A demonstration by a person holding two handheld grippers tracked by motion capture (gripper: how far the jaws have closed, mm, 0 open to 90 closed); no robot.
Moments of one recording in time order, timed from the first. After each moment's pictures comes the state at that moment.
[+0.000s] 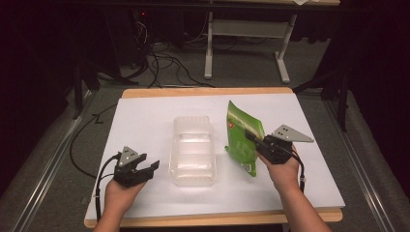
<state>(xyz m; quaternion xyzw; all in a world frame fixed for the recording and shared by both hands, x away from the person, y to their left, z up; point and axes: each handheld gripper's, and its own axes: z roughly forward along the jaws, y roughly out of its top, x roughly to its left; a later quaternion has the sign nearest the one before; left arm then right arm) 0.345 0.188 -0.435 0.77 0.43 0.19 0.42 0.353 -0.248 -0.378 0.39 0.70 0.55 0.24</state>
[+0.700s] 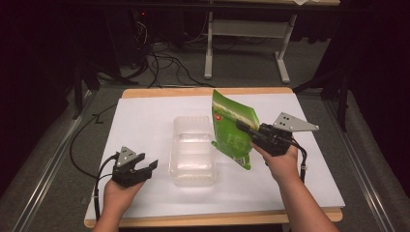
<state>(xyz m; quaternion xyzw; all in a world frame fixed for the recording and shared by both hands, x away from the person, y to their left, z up) 0.345 0.192 -0.436 0.77 0.43 0.20 0.42 0.355 -0.231 -0.328 0.29 0.70 0.62 0.20</state>
